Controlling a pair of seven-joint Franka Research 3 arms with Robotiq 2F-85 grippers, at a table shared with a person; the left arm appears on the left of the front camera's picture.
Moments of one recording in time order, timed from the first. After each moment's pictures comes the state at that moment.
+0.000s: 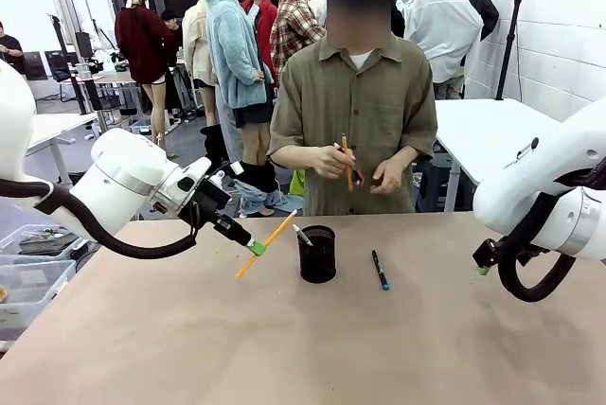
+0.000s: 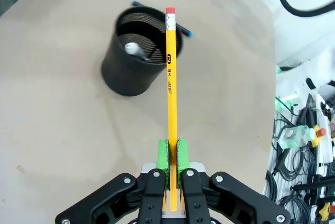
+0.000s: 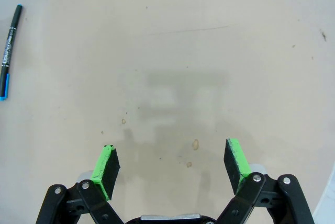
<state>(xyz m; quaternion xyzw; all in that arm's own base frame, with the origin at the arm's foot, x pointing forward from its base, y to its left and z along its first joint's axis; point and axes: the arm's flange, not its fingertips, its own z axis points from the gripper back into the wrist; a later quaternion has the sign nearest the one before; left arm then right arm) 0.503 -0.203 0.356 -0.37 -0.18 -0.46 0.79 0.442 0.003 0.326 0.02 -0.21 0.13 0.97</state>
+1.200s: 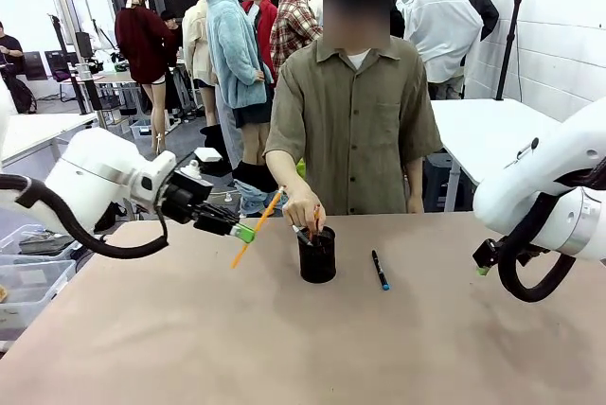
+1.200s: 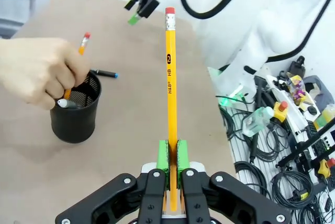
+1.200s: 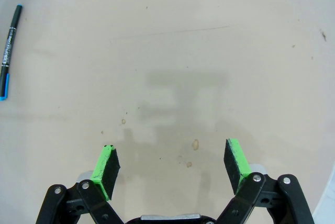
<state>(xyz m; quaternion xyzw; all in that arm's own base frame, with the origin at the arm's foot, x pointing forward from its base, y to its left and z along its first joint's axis) 0.493 -0.164 0.376 -0.49 -0.24 -0.55 0.63 0.442 0.003 0.326 0.02 -0.21 0.13 0.97</state>
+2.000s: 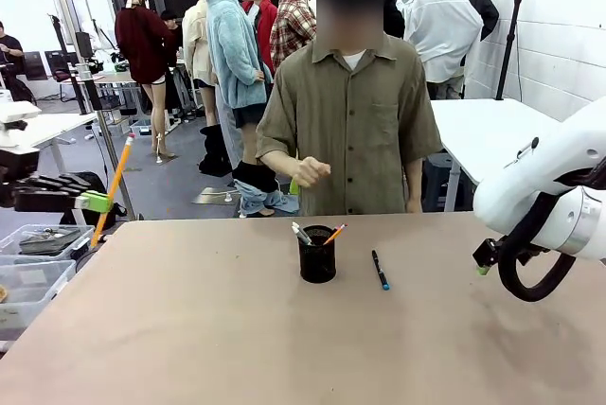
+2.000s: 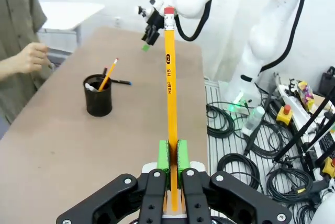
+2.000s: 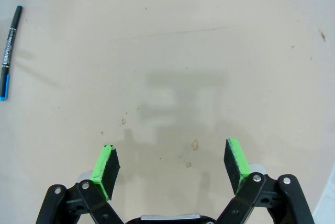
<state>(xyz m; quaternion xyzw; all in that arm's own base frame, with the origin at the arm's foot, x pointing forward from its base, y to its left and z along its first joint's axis) 0.350 0.032 0.484 -0.43 -0.38 -0.50 0.64 0.442 0.003 0.326 0.02 -0.21 0.13 0.97</state>
